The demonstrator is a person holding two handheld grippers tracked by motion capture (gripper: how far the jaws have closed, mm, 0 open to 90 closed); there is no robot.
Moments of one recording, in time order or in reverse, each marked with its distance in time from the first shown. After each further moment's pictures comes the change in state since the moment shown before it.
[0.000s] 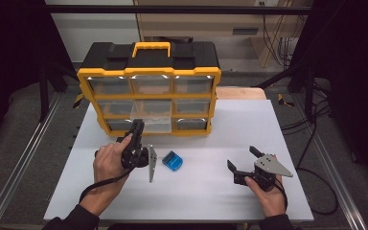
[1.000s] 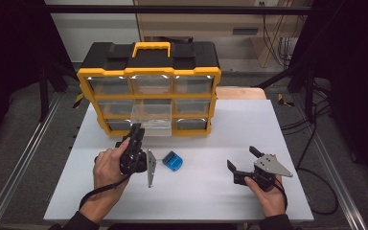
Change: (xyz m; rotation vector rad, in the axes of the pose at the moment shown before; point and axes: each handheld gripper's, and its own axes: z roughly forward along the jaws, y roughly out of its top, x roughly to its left) left arm -0.001 0.001 -0.014 0.004 -0.027 -0.084; right arm 0.000 0.000 0.000 0.001 0.000 -0.002
